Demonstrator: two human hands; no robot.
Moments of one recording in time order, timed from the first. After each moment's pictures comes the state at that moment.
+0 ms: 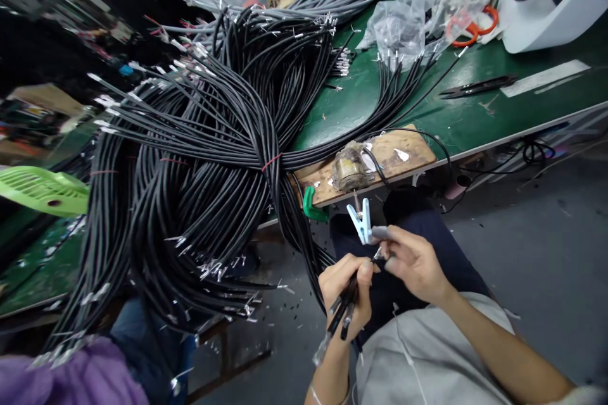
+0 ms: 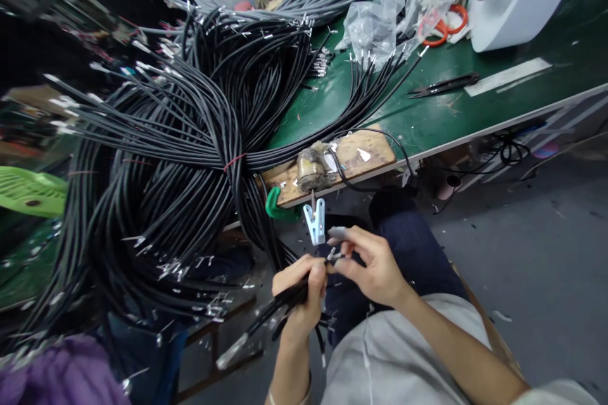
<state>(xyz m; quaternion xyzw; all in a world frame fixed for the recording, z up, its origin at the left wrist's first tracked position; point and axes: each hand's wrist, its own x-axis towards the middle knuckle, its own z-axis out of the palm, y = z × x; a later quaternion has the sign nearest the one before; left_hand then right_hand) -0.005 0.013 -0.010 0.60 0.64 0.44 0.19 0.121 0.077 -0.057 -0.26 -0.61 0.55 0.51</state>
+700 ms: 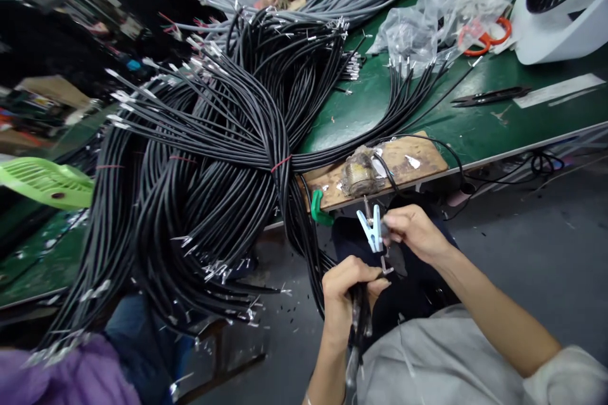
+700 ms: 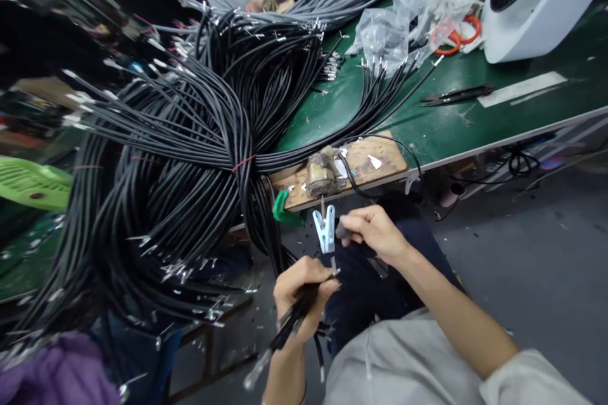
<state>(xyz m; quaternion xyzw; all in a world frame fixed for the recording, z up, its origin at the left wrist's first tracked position) -0.014 0.022 -0.014 0.59 0.55 0.54 0.24 0.109 0.134 -0.044 -0.24 -0.44 0.80 0.33</state>
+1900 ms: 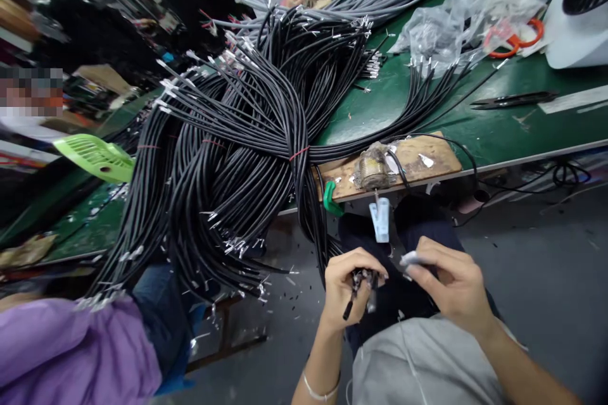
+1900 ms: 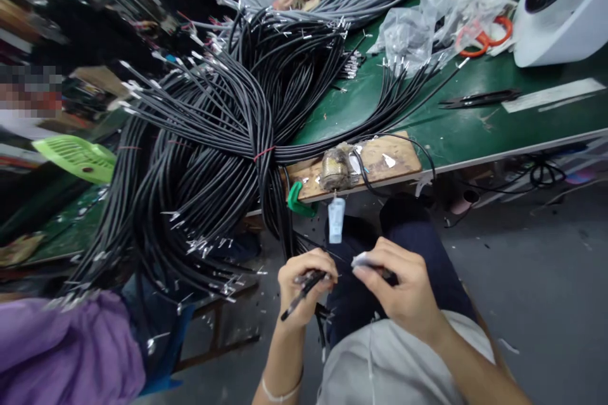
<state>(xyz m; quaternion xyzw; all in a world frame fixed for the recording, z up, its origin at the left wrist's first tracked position) -0.023 0.018 -0.012 0.57 0.52 0.55 0.32 0.147 0.073 -0.030 -0.29 -0.66 0.52 0.47</state>
